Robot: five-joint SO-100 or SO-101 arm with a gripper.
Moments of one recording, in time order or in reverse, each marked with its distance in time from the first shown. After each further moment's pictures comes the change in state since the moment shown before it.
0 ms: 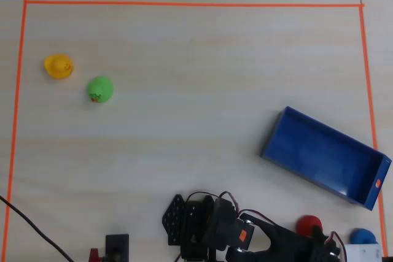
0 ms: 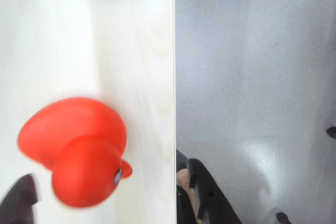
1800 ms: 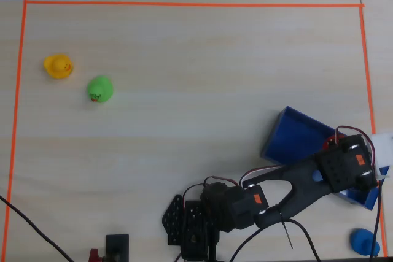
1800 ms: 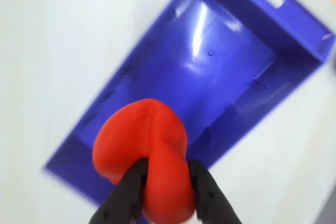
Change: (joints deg) arm -44.6 -9.9 -39.6 27.6 30.8
